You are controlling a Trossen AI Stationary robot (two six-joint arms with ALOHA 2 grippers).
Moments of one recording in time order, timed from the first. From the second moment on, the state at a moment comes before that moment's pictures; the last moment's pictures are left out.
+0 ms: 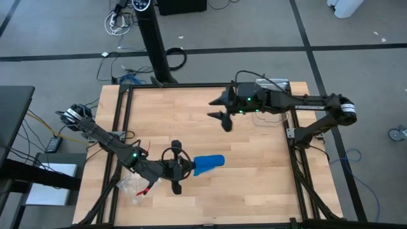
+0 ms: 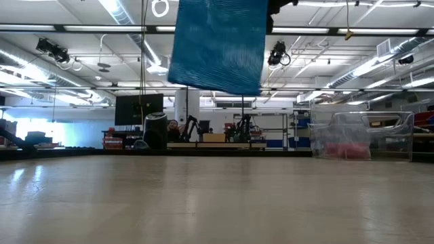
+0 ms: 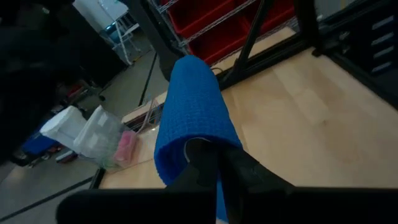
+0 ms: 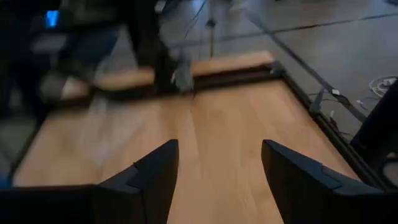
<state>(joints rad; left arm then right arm) -0.58 1.43 1.02 0.09 -0.69 0.30 -0.13 1.37 1.24 -0.25 -0.02 0.04</state>
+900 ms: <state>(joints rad) -0.30 1.36 1.02 0.15 -0.29 0.21 0.21 1.27 0.26 1.07 0.16 0.14</state>
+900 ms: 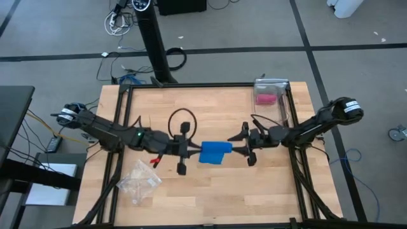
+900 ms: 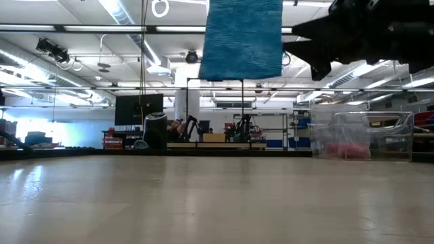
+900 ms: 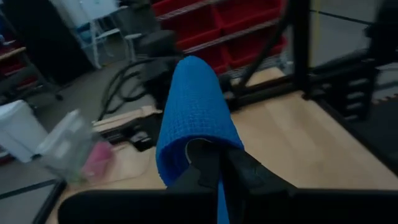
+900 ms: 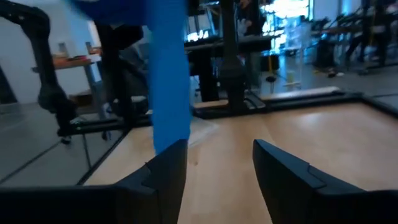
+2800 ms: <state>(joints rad) -0.25 1.36 1.02 0.24 -0.34 0.26 0.23 1.35 0.35 1.04 0.32 0.10</state>
